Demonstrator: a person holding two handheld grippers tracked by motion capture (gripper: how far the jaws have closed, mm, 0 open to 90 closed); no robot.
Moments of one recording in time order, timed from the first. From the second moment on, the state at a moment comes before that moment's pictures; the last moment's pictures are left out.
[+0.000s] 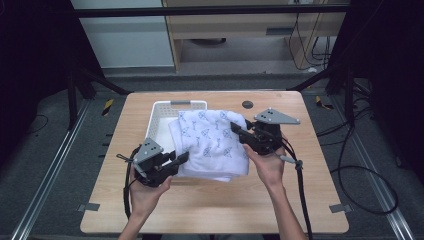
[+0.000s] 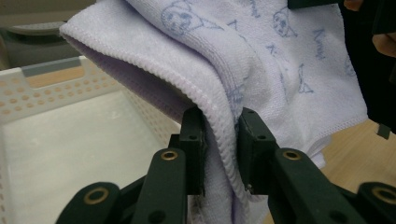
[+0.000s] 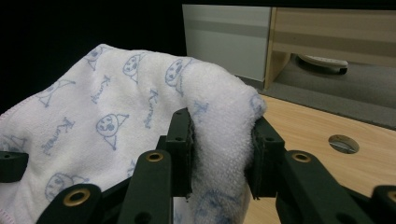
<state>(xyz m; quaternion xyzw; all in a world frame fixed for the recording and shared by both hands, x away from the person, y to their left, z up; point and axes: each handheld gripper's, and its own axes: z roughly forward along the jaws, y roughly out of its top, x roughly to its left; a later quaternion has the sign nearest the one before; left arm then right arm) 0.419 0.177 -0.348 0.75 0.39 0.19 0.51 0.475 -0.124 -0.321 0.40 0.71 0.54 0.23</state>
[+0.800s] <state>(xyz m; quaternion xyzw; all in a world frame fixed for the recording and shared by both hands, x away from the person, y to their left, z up) 0.437 0.218 -0.348 0.72 0.43 0.20 0.51 0.503 -0.077 -0.313 0.38 0.71 0.54 0.23</state>
